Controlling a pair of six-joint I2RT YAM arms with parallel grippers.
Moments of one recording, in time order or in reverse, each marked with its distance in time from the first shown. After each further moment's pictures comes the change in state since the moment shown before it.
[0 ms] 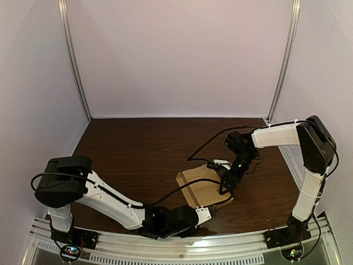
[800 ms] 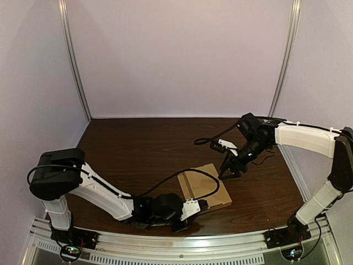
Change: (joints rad) left arm 0.113 -0.075 -0.153 0.163 0.270 0.012; right arm 0.004 -0.331 -0.035 0.080 -0.083 -0.061
